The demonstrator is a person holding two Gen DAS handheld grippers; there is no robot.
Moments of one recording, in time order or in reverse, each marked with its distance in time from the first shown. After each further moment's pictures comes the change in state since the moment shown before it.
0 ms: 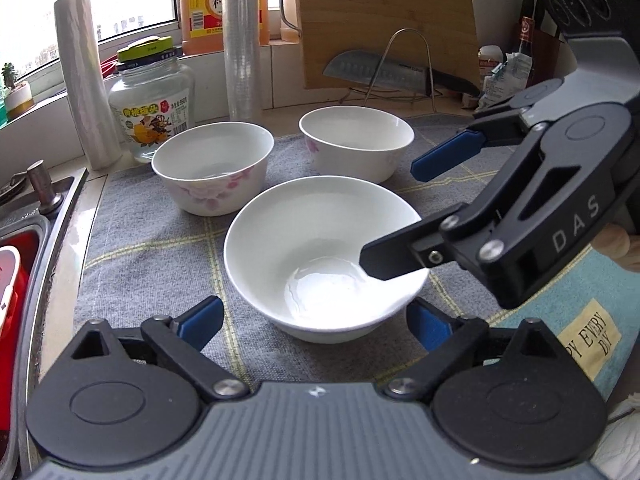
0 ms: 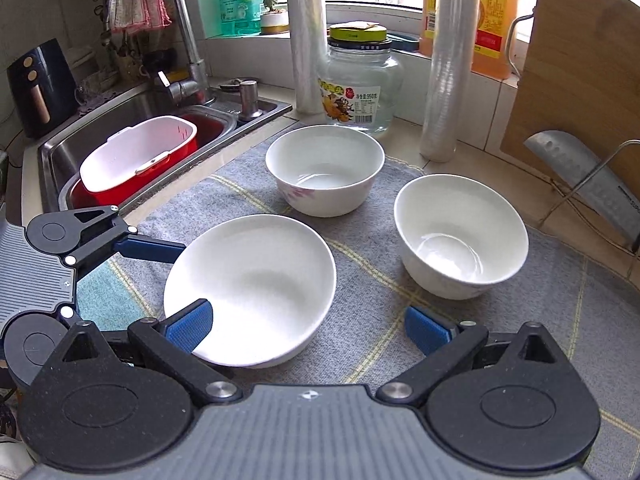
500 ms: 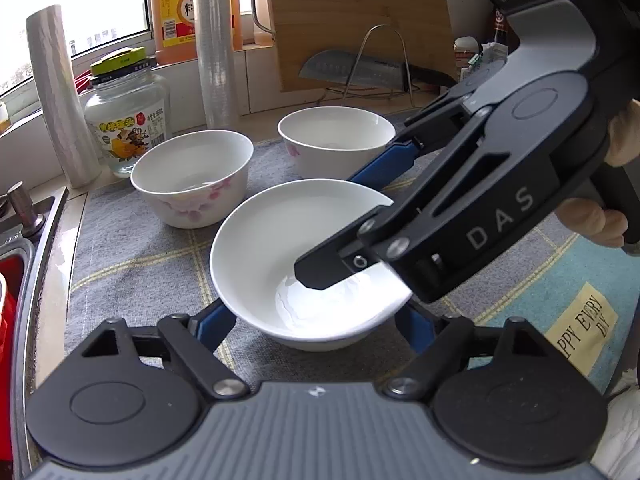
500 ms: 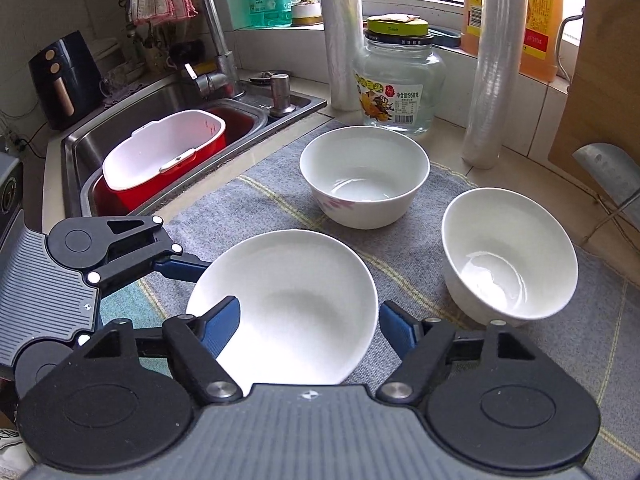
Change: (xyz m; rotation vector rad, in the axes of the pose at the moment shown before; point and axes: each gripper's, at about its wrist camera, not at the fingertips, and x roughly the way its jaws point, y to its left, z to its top) left arm 0.002 -0.001 0.001 0.064 -0.003 -0.046; right arm 0.018 0.005 0.016 -0.035 0.027 0.090
